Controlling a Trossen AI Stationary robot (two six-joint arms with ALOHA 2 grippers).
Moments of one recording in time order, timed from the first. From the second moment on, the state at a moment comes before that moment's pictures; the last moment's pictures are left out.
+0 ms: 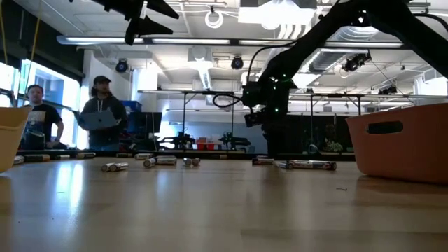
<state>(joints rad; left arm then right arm) 0.37 0.94 0.87 -0.12 -0.10 -0.44 -0.65 2.13 1.57 -0.89 -0.06 -0.45</state>
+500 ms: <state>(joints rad) 0.38 0.94 0.87 -0.04 -0.10 -0.29 -0.44 1.69 1.57 -1.22 -0.23 -0.13</state>
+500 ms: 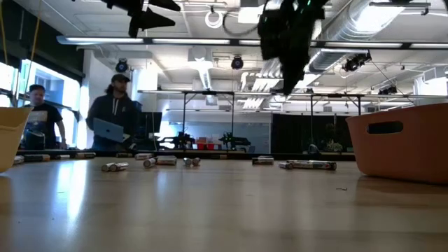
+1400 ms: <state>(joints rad) 0.34 1.06 0.88 -0.06 0.08 -0.23 0.22 1.19 0.80 -1.09 -0.25 0.94</state>
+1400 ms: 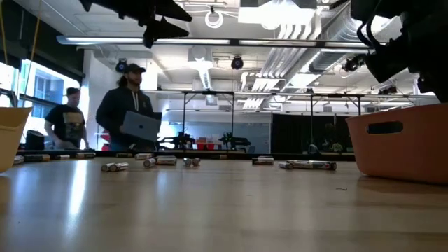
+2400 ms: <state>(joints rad) 0.32 1.07 1.00 -0.10 -0.09 -0.23 -0.74 1.93 1.42 -0.66 -0.09 -0.55</state>
